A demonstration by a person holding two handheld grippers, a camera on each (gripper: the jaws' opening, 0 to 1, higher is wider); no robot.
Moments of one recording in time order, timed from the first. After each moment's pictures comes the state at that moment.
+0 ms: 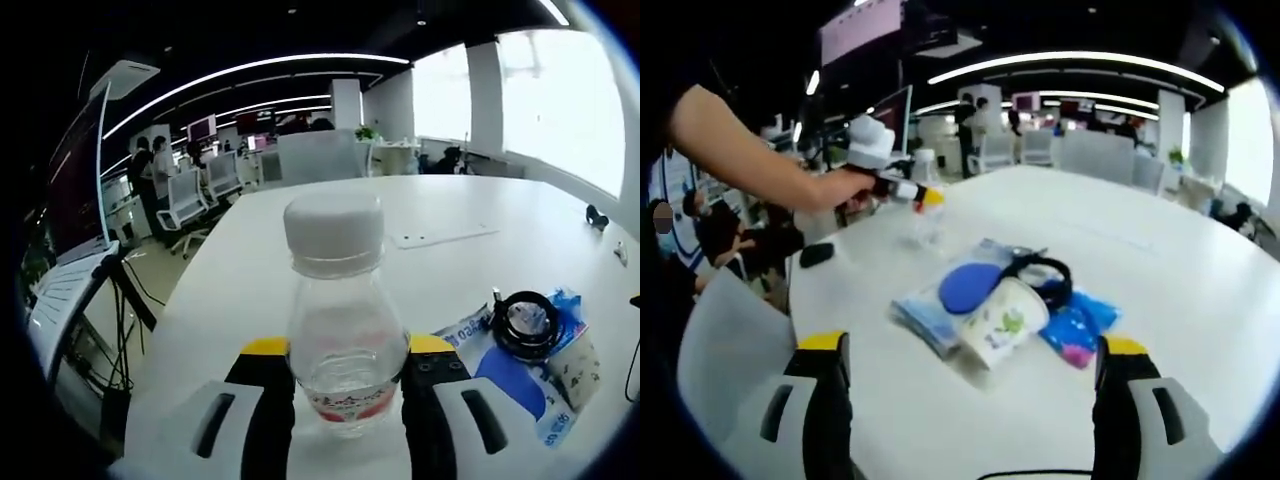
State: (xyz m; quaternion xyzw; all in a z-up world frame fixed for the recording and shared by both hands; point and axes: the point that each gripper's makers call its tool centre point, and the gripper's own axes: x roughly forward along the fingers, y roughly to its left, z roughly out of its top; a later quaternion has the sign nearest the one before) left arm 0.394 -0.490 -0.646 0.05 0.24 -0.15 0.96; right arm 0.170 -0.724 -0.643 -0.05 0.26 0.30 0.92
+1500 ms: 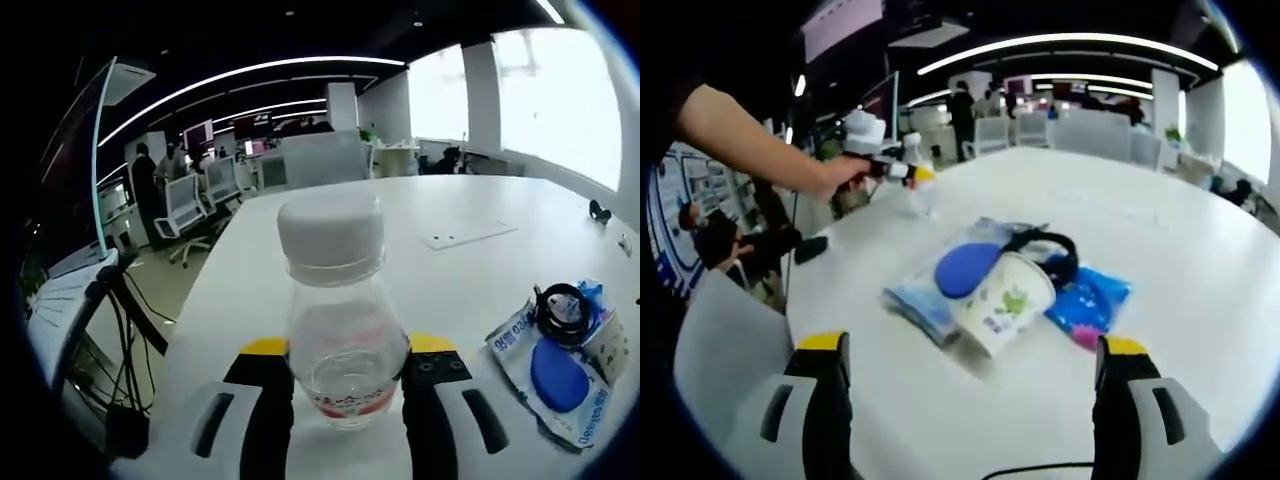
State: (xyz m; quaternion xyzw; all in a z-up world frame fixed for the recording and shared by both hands) left arm 0.428 -0.446 -0.648 0.07 0.23 -0.17 0.96; right arm 0.173 -0.723 -0.669 -0.03 0.29 0.29 0.91
